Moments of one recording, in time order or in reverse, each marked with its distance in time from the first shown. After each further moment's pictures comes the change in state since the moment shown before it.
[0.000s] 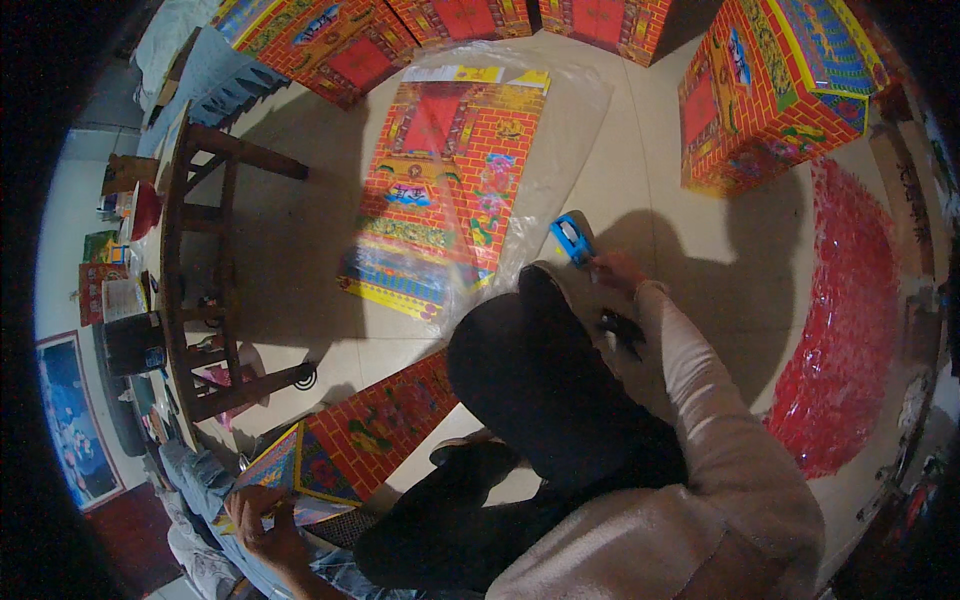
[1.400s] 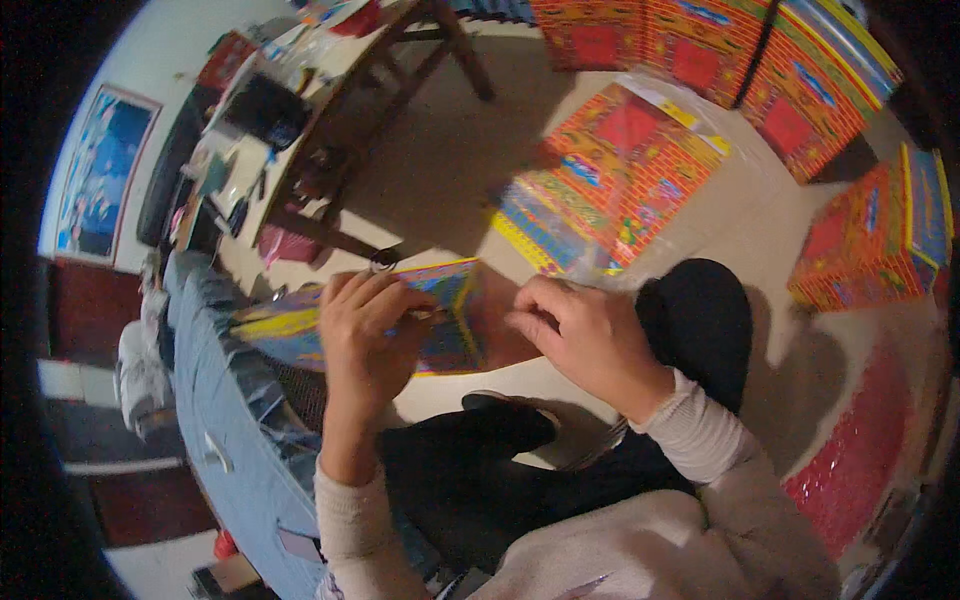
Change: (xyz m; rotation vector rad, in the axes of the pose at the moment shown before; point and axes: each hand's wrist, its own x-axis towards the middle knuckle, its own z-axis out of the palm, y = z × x) left_hand 0.017 -0.002 0.010 -0.132 0.147 0.225; right_hand -0.220 -0.497 0.194 -0.312 -0.127 -0.825
